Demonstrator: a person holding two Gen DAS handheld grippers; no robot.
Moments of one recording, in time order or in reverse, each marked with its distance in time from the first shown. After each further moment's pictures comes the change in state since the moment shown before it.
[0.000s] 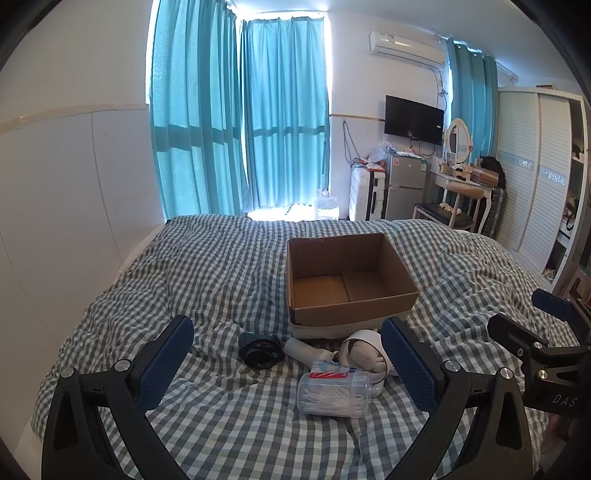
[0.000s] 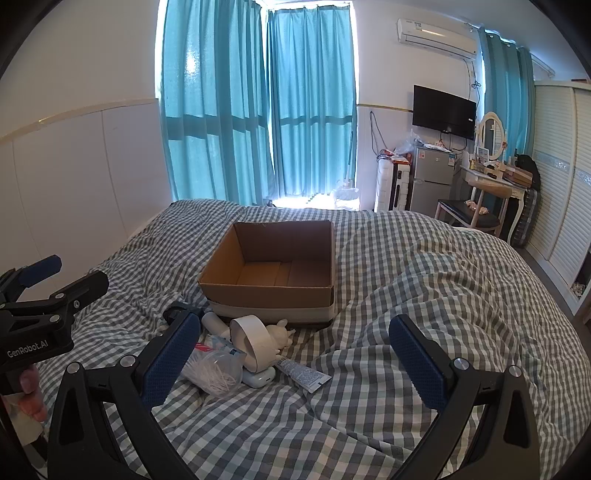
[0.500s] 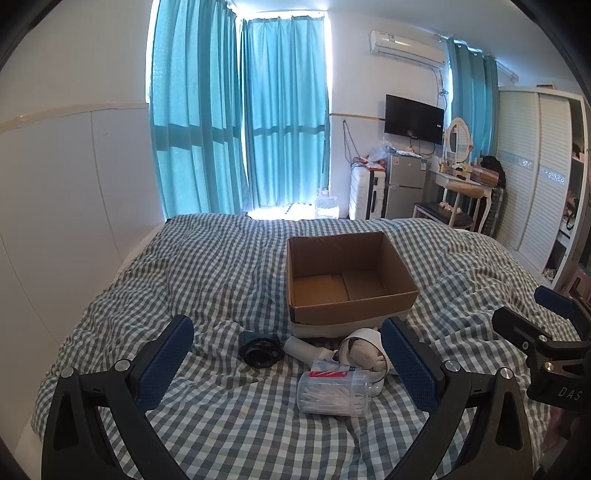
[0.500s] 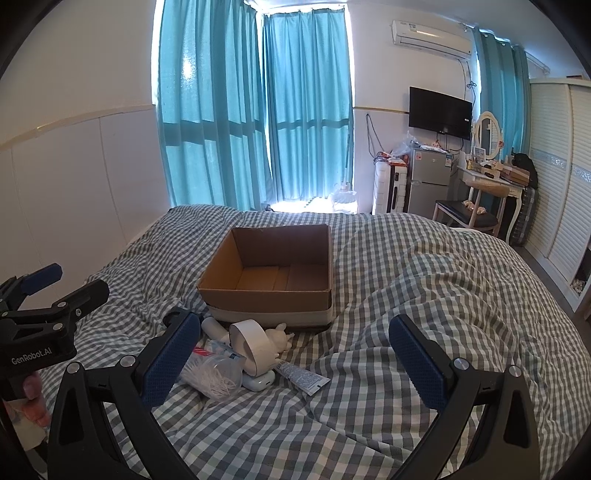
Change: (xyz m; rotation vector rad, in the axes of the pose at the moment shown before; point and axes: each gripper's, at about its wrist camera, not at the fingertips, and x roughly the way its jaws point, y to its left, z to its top) left arm -0.001 0.001 0.000 -0.003 0.004 -0.005; right arm -0.003 -0.003 0.000 0.017 -0.015 -0.002
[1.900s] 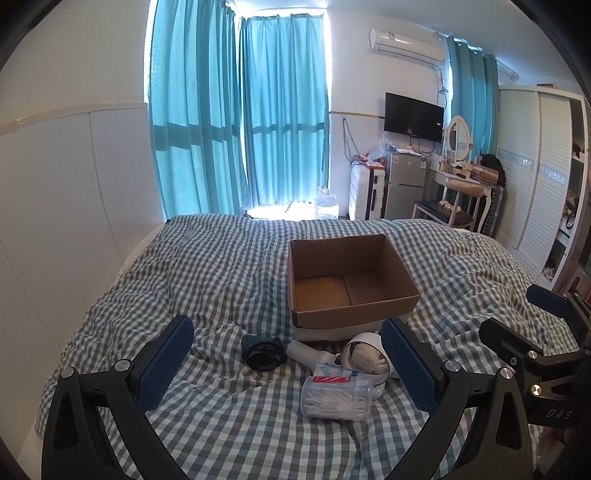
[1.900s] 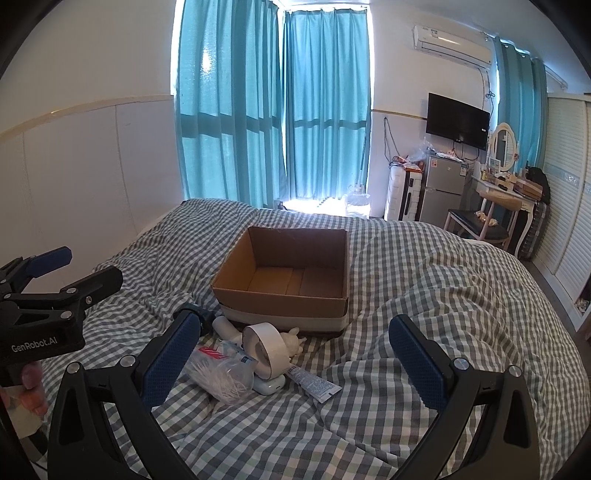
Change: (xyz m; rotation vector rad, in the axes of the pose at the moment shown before) left arm 0.002 0.003 0.012 0.008 0.010 -0.006; right arm 0.004 0.018 0.012 -0.067 0.007 0.035
